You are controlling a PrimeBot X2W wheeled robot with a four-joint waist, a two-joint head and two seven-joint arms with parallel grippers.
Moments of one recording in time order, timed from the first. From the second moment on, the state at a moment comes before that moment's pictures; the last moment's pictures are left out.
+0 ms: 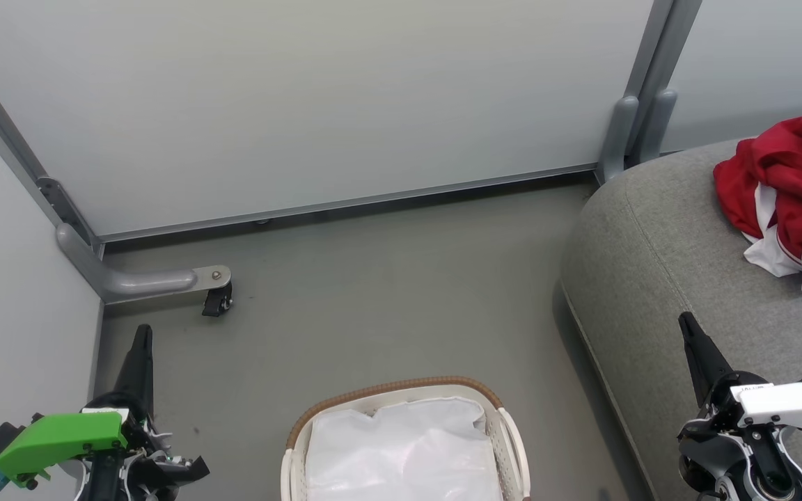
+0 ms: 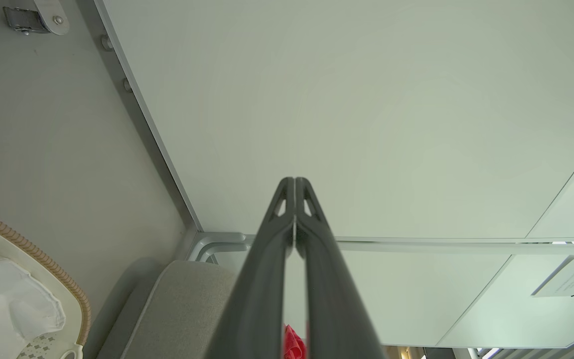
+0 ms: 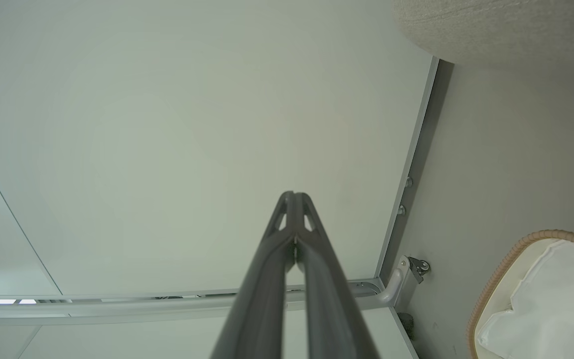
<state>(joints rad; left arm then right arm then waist) -0.10 0.05 0.11 0.25 -1.61 -0.13 0.11 -0.10 -0.05 -0.11 0.25 1.61 0.13 0.11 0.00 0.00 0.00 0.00</state>
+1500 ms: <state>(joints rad) -0.10 0.05 0.11 0.25 -1.61 -0.13 0.11 -0.10 -0.05 -0.11 0.25 1.61 0.13 0.11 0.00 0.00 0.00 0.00</state>
